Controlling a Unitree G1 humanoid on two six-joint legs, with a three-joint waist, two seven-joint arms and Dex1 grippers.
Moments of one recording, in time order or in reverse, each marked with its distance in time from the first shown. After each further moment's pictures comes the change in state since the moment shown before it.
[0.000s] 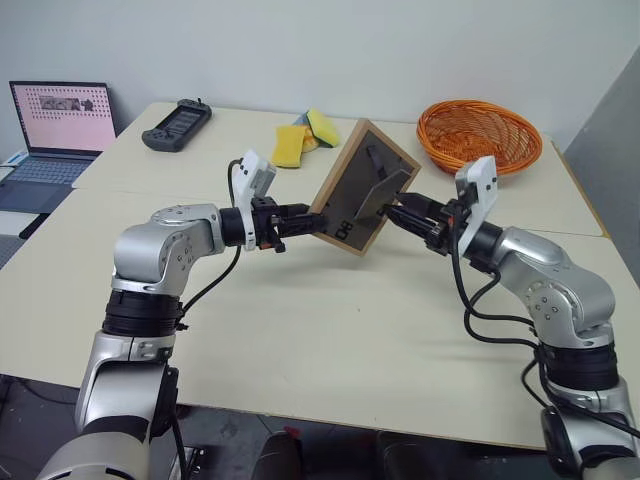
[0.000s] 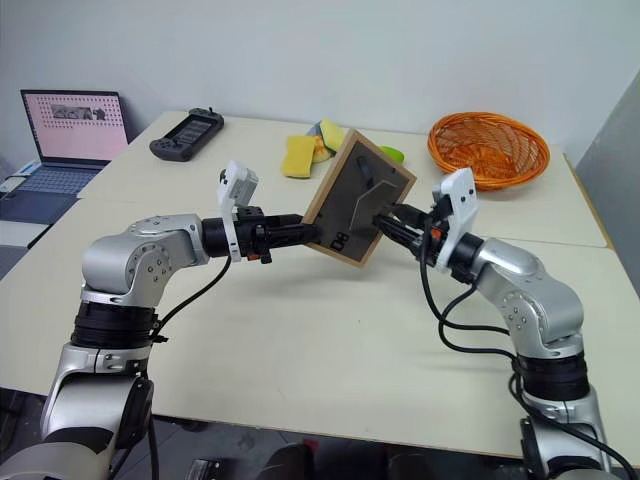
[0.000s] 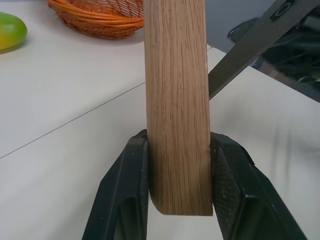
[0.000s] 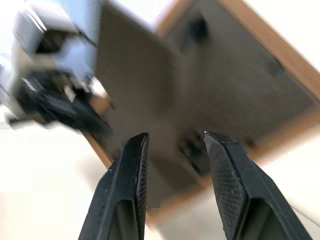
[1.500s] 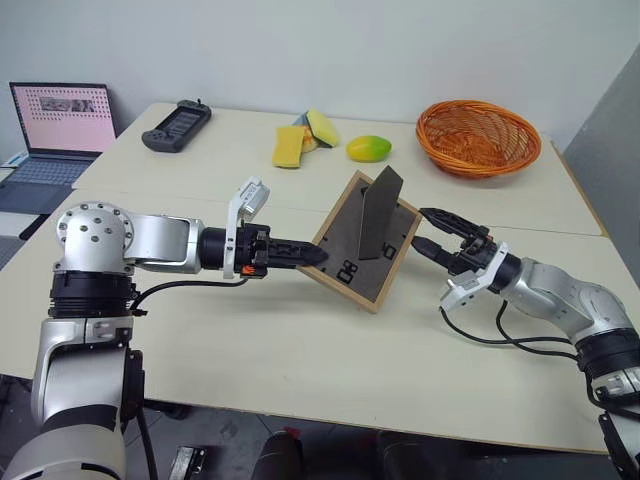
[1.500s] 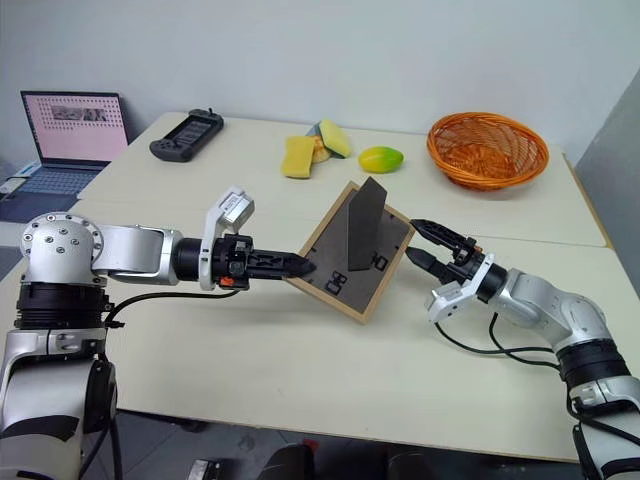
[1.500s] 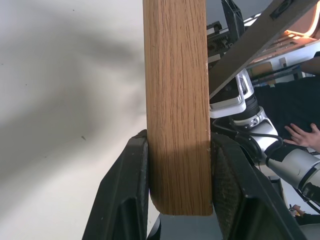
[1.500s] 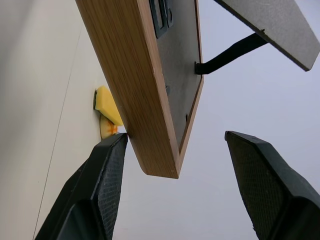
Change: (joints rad) left arm -0.073 0.151 0.068 0.183 -1.071 0.741 0.740; right arm -0.030 -0.248 0.239 0.618 -1.442 -1.649 -0.820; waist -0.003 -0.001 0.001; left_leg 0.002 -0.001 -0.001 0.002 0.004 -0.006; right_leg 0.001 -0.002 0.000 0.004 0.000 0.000
